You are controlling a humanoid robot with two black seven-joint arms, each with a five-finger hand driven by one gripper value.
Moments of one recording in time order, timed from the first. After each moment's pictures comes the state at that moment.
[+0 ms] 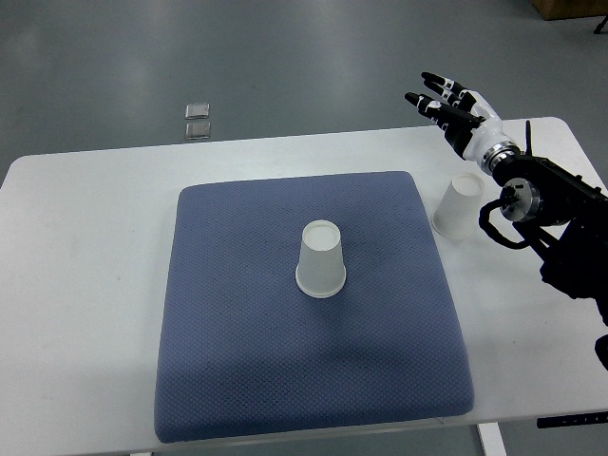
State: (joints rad) left arm 0.00 0.00 -0.15 -0.17 0.08 0.04 -0.05; right arm 0.82 -0.21 0.77 0.65 -0.25 0.02 0.21
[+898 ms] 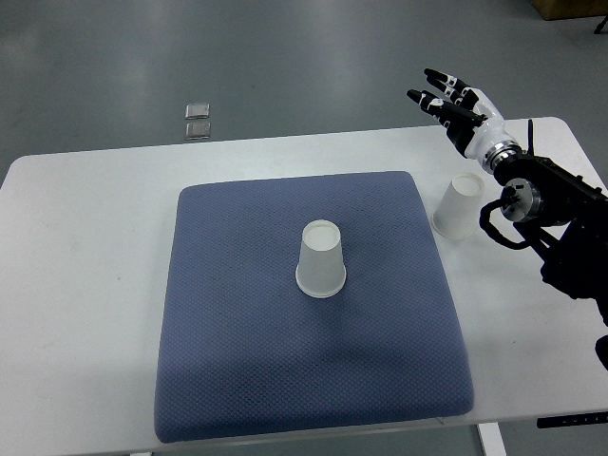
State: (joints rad) left arm 0.00 0.00 -0.15 -0.16 0.08 0.04 -0.04; right arm 0.82 -0.22 0.77 0.65 -0.25 0.02 0.23
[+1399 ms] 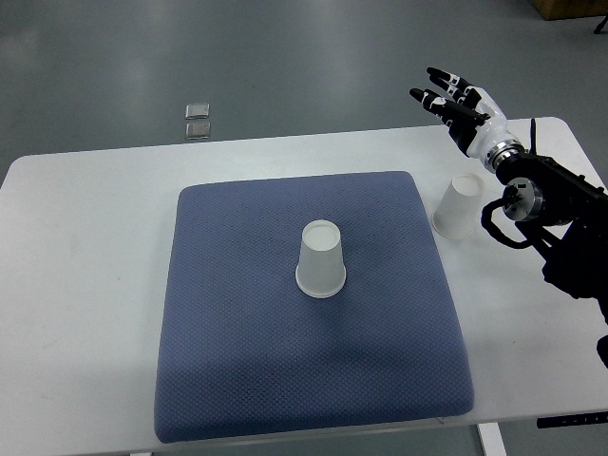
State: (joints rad) left arm 0.00 0.00 -0.15 -0.16 0.08 0.04 -0.04; right arm 0.82 -0.22 0.77 0.66 -0.25 0.02 0.23
